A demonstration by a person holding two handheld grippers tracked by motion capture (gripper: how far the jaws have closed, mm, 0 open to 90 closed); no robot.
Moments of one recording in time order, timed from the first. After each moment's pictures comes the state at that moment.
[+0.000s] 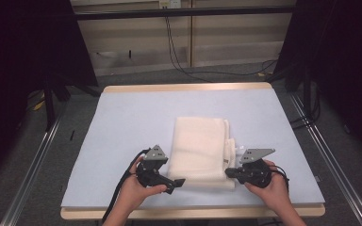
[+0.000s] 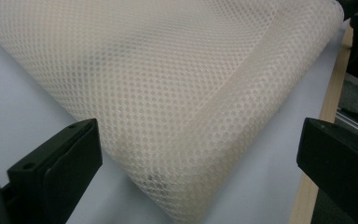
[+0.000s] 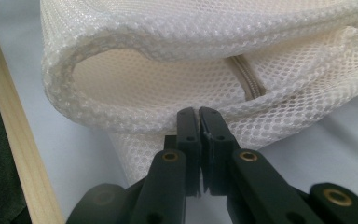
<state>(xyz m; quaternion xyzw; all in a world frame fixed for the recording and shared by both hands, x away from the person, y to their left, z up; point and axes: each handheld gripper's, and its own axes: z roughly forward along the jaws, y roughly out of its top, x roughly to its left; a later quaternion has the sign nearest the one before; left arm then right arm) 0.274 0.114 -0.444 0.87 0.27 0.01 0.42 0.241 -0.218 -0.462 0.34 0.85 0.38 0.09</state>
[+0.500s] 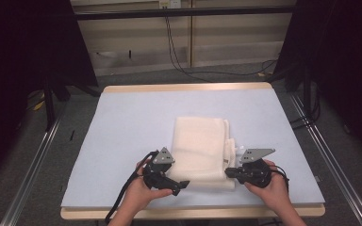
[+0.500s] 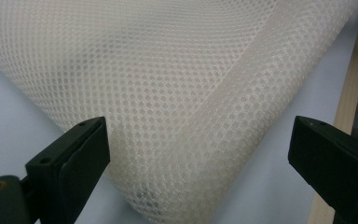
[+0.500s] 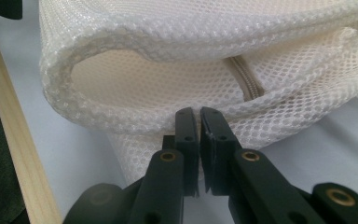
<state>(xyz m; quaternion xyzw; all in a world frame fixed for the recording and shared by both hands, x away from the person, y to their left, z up) 0.271 0.098 -0.450 0.88 0.24 0.04 0.40 0.241 -0.218 -0.462 0.35 0.85 0.38 0.09</state>
